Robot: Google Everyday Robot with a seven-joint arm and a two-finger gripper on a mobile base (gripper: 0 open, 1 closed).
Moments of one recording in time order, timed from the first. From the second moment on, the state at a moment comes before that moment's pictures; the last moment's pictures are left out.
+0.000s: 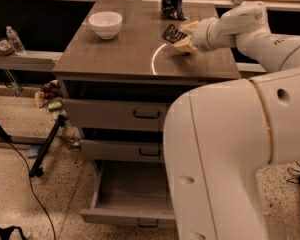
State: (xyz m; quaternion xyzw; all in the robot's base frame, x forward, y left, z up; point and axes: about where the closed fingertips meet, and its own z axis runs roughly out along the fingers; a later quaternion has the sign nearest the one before) arm 0.837 -0.123 0.865 -0.53 0.66 -0.01 0.53
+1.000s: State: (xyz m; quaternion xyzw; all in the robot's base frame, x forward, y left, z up) arm 0.845 -0.122 0.858 -0.54 0.66 0.00 0.52
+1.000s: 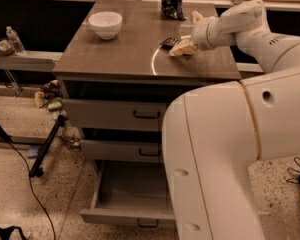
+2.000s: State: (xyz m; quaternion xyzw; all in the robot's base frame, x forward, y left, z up) arm 0.845 -0.122 0.860 -0.54 0.66 0.00 0.52
